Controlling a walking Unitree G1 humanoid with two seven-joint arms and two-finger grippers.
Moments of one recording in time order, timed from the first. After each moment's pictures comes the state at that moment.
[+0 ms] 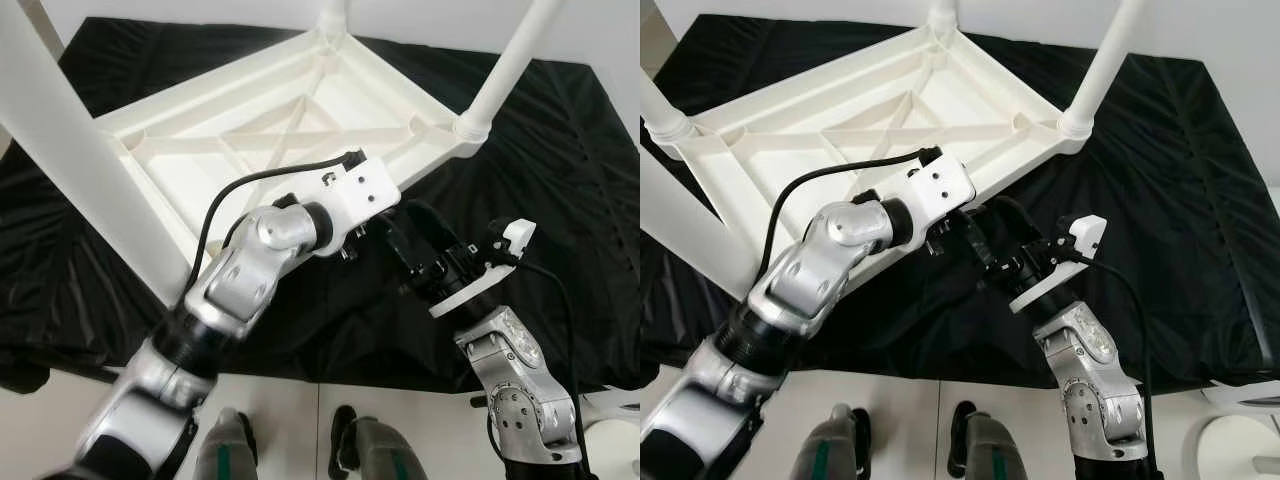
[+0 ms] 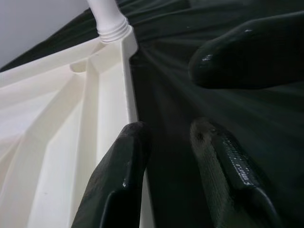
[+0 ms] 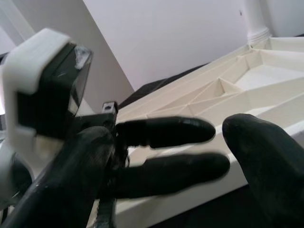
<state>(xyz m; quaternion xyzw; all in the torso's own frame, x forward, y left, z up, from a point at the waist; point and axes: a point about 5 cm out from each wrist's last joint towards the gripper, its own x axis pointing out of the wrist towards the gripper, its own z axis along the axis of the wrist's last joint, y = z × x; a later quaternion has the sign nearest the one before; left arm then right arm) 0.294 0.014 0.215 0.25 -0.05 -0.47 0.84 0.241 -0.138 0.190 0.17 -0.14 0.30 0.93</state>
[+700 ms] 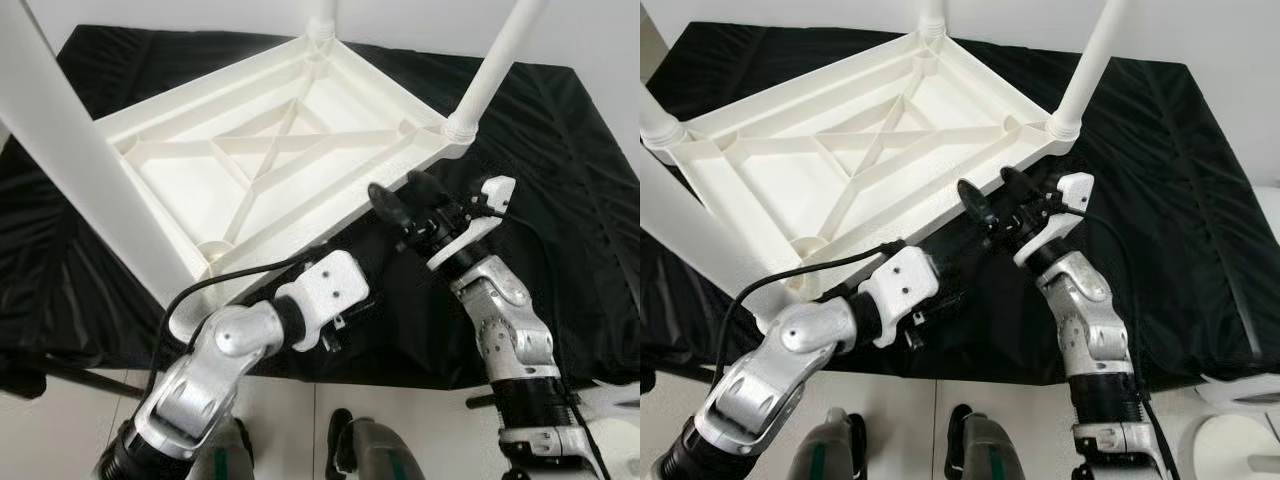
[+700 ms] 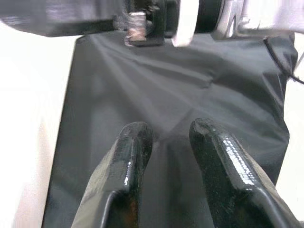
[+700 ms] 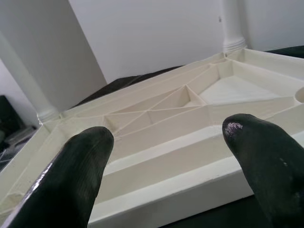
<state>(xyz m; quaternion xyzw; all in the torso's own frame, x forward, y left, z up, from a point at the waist) 0.221 0.052 0.177 0.15 -0.02 -0.49 0.86 0.312 -0.151 0.185 0.10 -0.14 0.30 0.94</state>
